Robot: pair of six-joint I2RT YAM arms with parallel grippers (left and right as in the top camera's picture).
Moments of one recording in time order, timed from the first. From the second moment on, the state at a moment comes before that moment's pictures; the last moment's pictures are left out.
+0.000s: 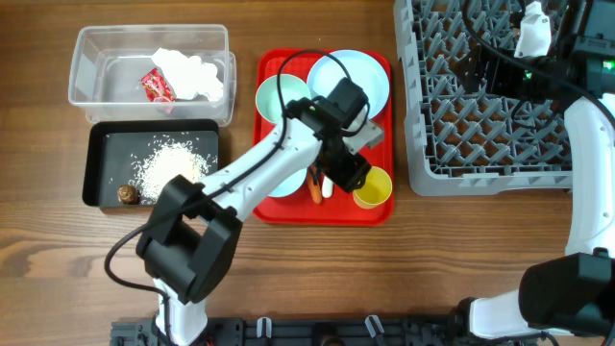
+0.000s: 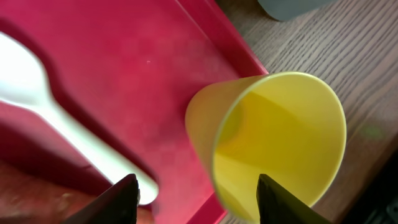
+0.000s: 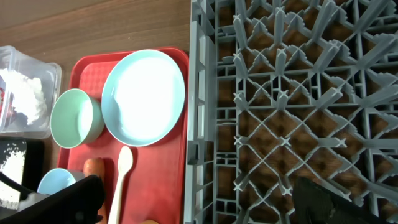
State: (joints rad) left arm -0.70 1.97 1.52 -0.89 0.32 0.07; right arm -0.19 1.65 1.64 -1.00 -0.40 -0.03
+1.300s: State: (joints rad) left arm -0.34 1.94 1.58 -0.51 1.03 -0.18; right arm -0.19 1.65 1.64 -0.93 -0.75 -0.15
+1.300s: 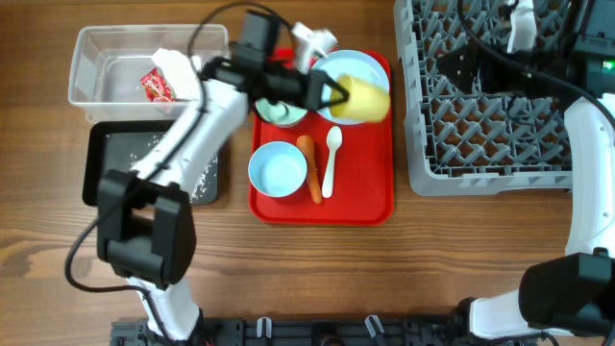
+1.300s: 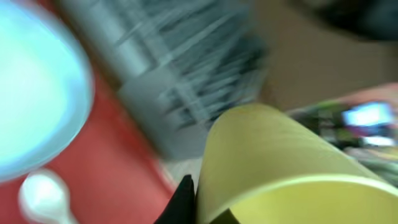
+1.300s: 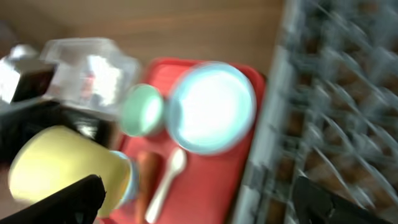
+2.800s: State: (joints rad) left arm -0.23 1.93 1.58 0.03 1.46 -0.43; right arm 0.11 1.68 1.51 -0.51 -1.35 -0.23
